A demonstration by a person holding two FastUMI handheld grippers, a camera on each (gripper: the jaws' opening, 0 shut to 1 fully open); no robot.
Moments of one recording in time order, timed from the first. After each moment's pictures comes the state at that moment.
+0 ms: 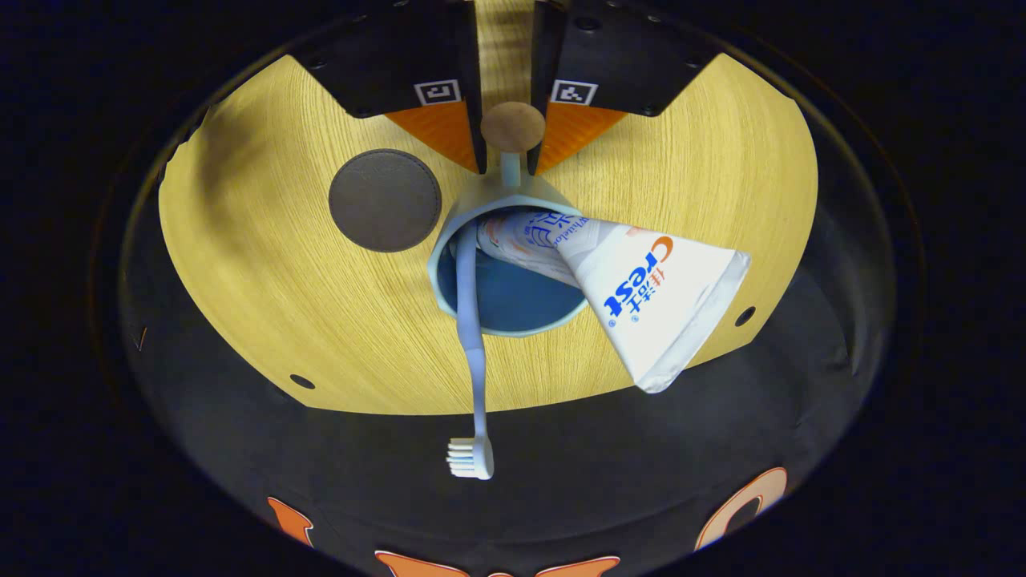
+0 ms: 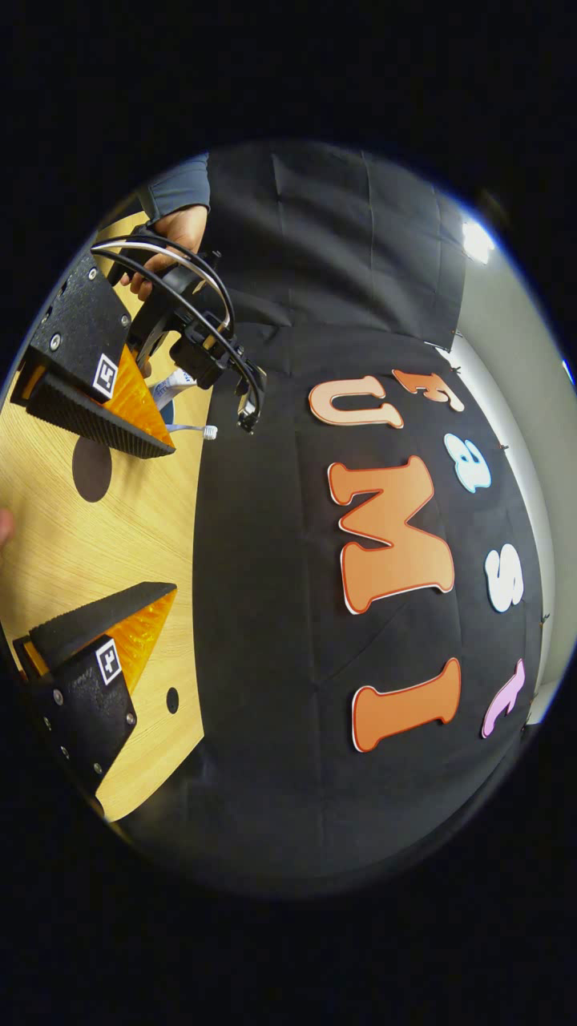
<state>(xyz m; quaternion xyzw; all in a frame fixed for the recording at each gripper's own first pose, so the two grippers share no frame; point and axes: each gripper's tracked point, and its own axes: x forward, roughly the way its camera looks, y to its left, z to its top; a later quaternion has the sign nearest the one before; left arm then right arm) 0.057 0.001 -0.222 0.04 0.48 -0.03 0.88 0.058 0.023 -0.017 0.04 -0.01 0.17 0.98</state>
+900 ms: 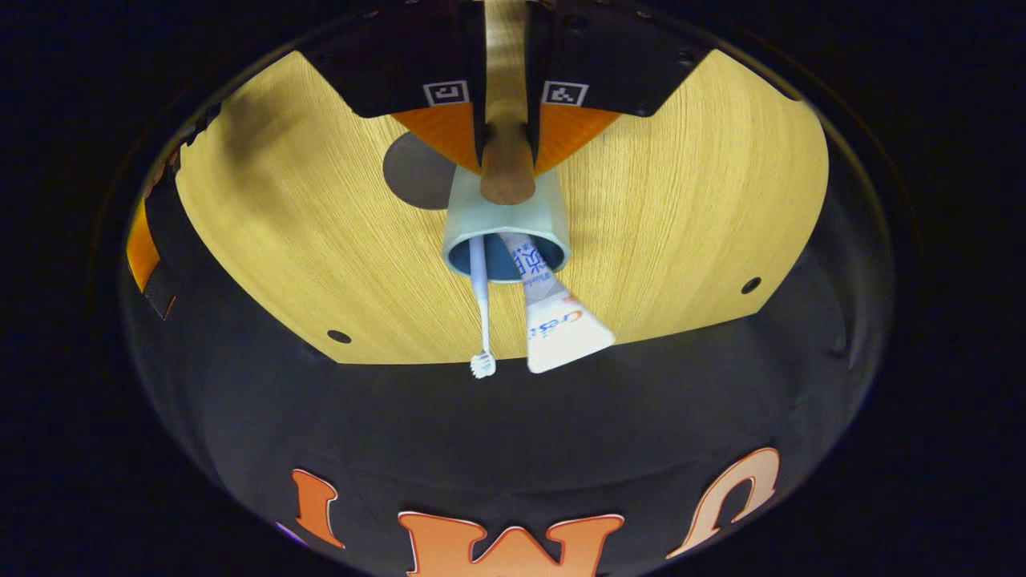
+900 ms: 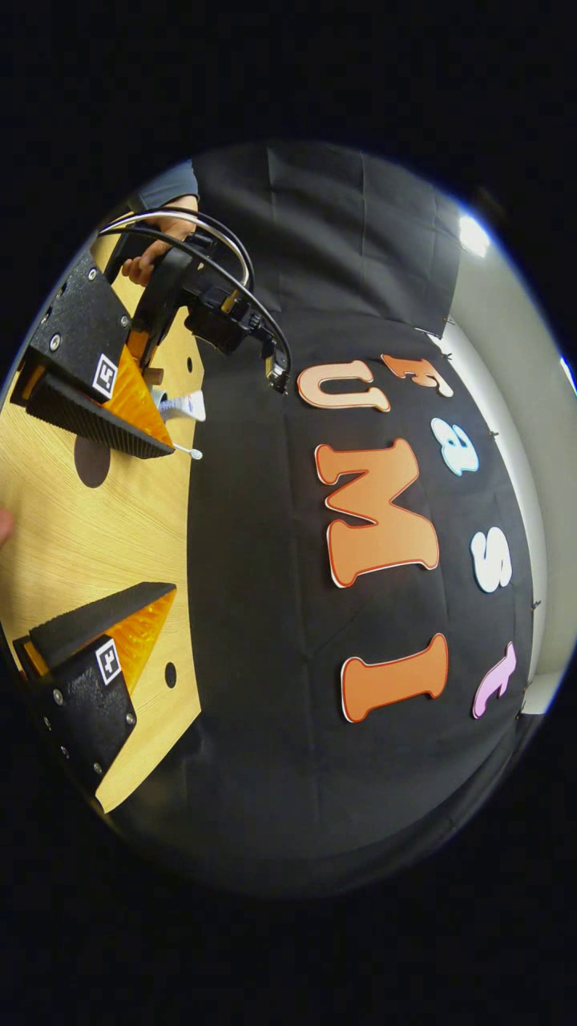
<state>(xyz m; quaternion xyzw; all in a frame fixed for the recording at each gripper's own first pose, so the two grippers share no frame) 0.056 -0.010 -0.197 0.03 0.41 -0.05 0.91 0.036 -0.003 -0.007 0.05 -0.02 0.14 0.99</state>
